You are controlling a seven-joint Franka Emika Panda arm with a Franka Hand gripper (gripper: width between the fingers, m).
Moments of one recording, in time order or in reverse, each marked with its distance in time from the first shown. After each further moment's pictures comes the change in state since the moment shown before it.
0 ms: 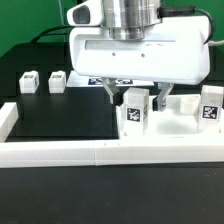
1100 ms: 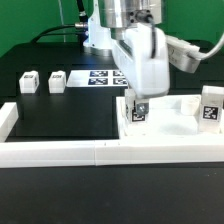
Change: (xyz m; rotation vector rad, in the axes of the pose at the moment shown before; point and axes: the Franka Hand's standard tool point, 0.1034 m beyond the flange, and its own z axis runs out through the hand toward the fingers) arm 0.003 -0.003 0.000 0.008 -0.004 1.010
